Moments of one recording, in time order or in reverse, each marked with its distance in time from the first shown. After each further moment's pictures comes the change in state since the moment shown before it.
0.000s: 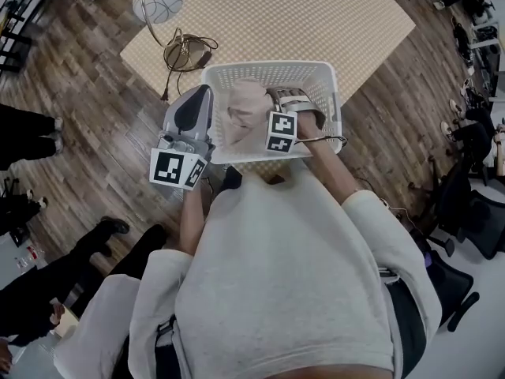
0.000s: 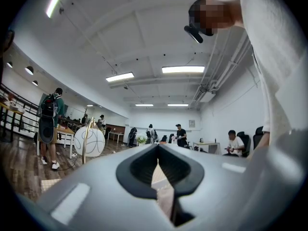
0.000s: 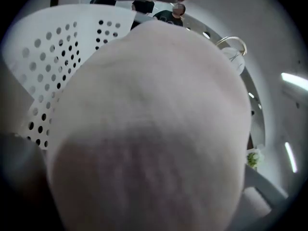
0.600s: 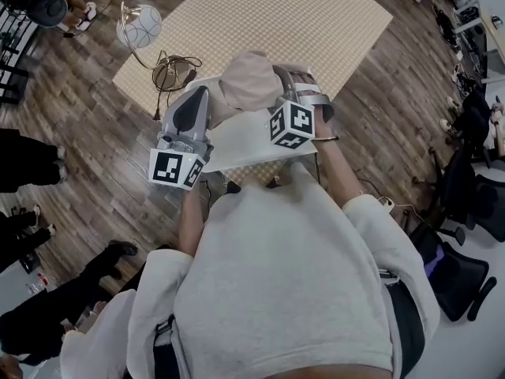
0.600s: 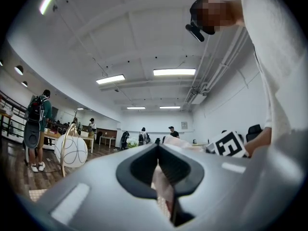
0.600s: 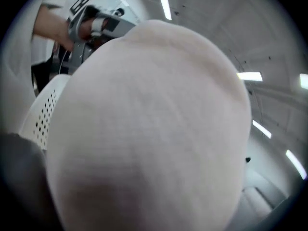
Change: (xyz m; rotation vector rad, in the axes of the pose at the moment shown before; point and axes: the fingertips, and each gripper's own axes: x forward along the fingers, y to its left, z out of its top) left arm 0.033 -0.037 0.021 0.042 -0.036 -0.095; right arm -0.123 -0.116 -0.011 0.258 -0.202 -0.371
